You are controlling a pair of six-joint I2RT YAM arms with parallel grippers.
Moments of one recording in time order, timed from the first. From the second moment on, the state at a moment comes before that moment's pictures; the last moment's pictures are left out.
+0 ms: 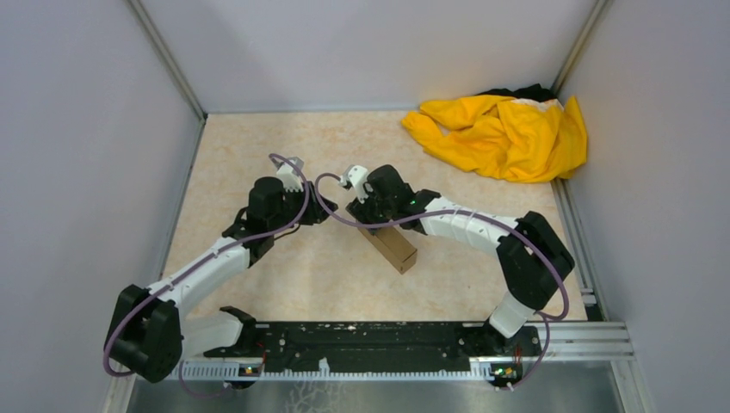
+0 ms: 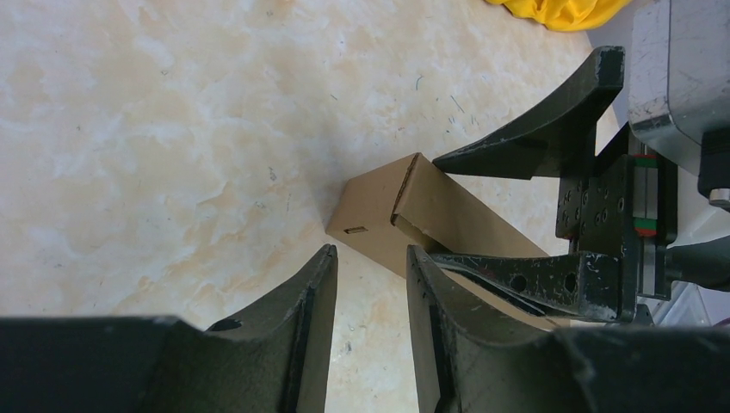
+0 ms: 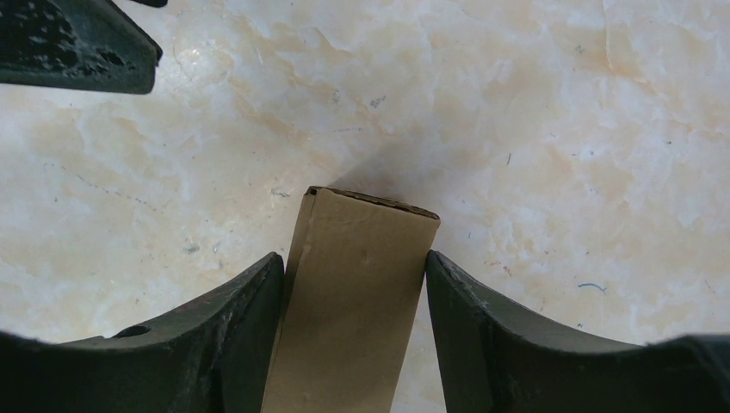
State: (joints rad) left arm -0.46 1.15 0.63 0.15 0.23 -0.52; right arm 0.80 1.62 1.09 -0.21 -0.05 -0.18
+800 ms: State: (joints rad) left arm -0.45 1.19 0.63 0.16 0.24 -0.52; right arm 0.80 1.74 1.21 -0.28 -0.04 -0.15
